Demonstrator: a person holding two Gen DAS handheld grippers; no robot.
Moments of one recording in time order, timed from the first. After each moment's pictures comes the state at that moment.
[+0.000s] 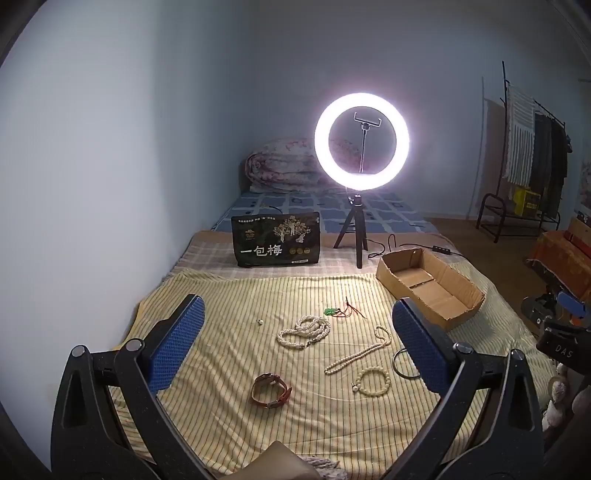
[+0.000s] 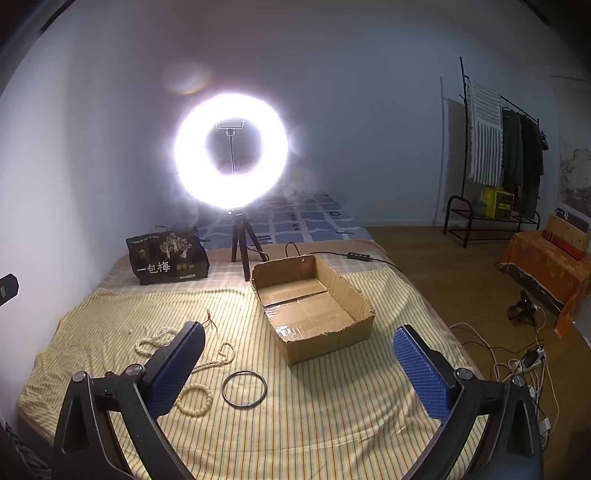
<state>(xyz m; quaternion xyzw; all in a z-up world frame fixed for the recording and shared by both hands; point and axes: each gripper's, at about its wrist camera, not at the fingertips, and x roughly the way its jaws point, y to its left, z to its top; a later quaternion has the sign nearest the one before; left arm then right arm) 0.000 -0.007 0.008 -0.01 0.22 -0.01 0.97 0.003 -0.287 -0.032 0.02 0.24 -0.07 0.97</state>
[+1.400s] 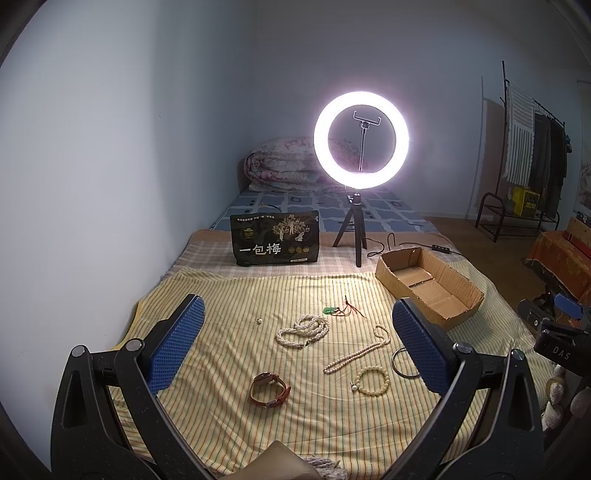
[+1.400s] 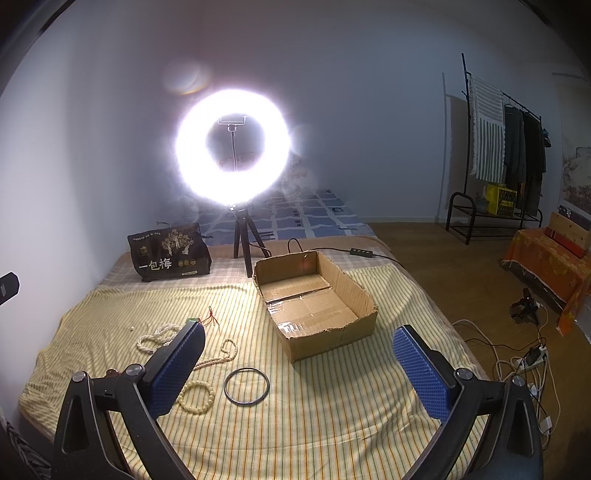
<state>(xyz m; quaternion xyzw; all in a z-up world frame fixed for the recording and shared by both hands) -0.001 -0.008 0.009 -0.01 0.22 -0.01 0.97 0.004 -0.286 -0.036 0.02 0.25 -0.06 0.97</state>
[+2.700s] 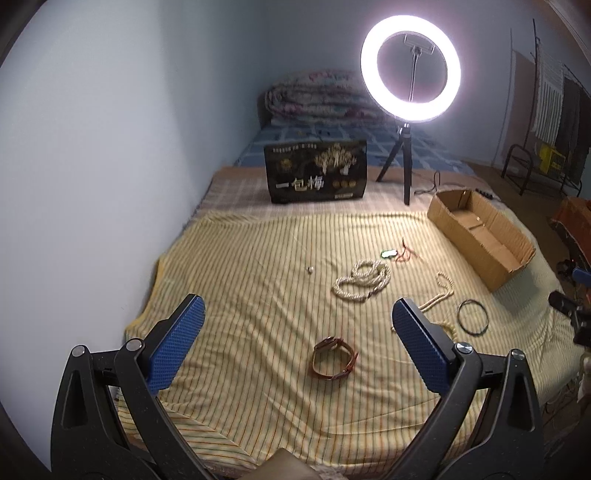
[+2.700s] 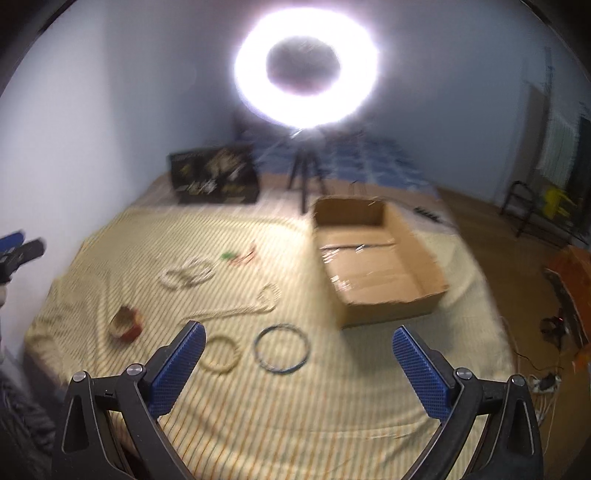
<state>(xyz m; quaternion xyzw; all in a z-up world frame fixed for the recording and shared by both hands) 0.070 0.063 -0.048 0.01 0.36 0.02 0.93 0.072 -0.250 -0.081 -0.05 0.38 0.06 0.92</state>
